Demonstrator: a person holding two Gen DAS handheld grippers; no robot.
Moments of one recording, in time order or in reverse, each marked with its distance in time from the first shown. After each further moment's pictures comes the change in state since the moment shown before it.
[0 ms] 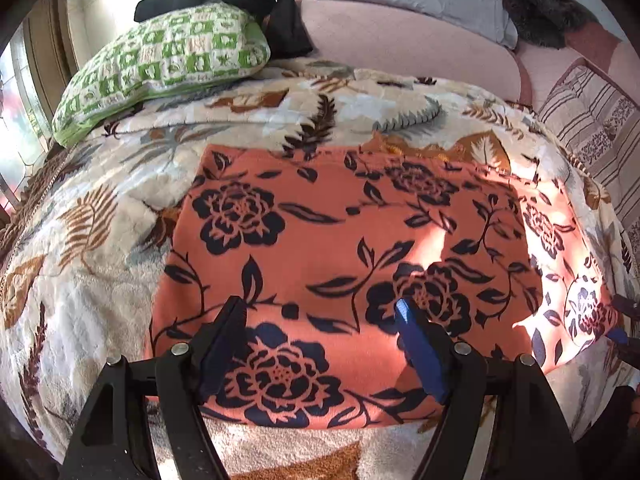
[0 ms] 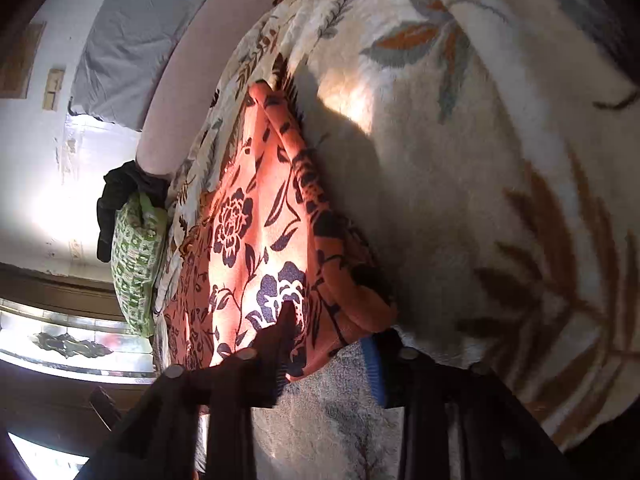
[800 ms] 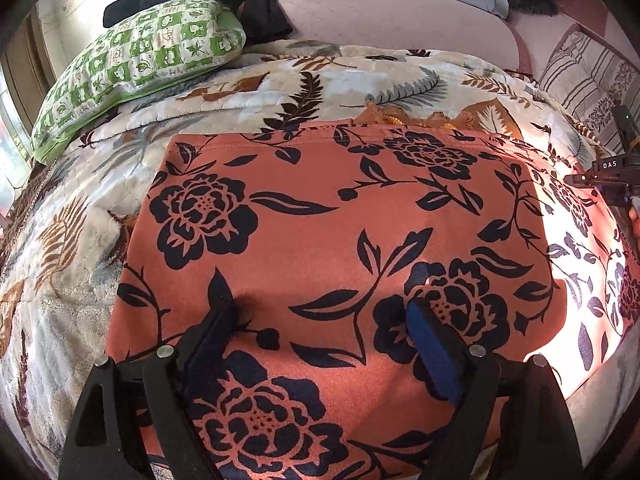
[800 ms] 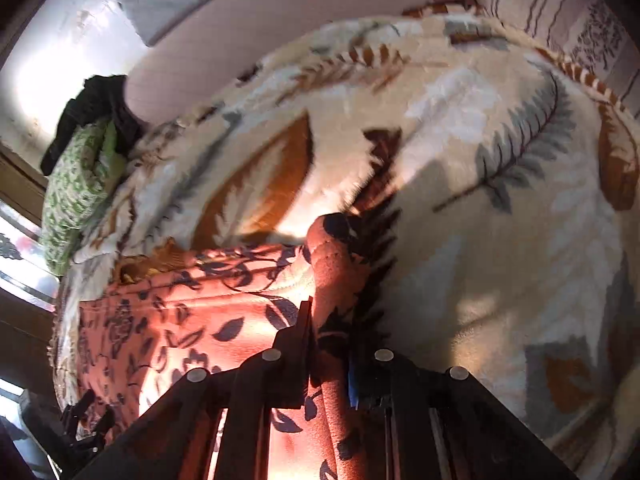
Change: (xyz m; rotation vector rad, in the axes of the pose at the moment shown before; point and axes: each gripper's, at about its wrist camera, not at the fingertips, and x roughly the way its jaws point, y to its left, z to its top) left arm 0.051 -0.011 -0.002 0.098 0.066 0.029; right arm 0.128 0.090 0.140 -0.443 0.115 -0.278
